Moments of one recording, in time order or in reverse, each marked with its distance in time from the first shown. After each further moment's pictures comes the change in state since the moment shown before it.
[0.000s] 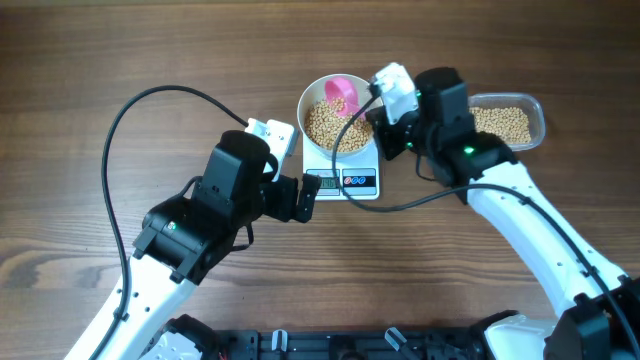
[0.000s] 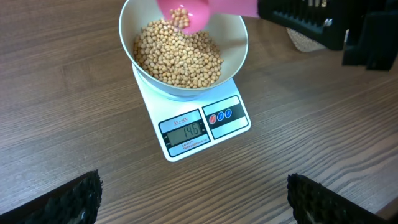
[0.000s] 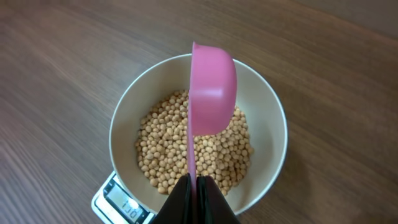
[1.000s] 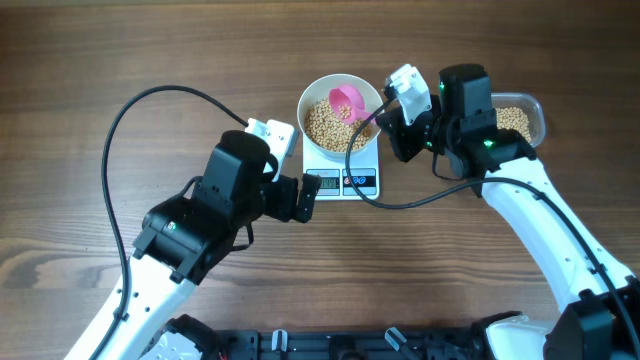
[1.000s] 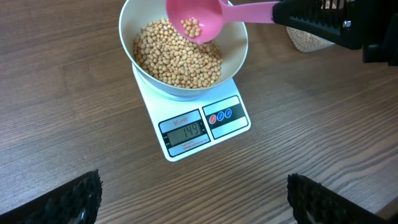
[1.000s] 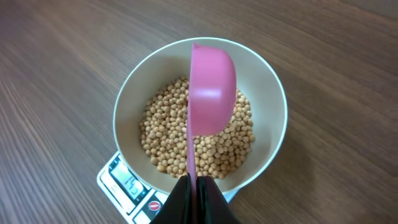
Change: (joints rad) left arm 0.000 0.000 0.000 0.000 0.000 0.000; right arm -0.085 0.000 0.000 -0.063 -0.143 -0.126
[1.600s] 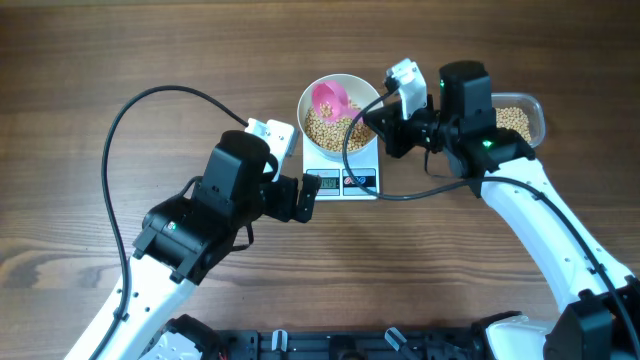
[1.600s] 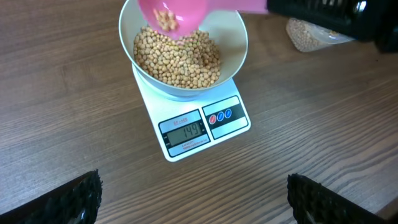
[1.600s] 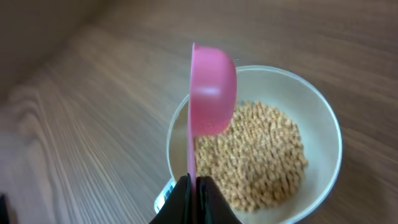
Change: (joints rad) left arm 0.000 0.000 0.000 0.000 0.000 0.000; right arm 0.003 0.000 0.000 0.100 -0.160 0.240
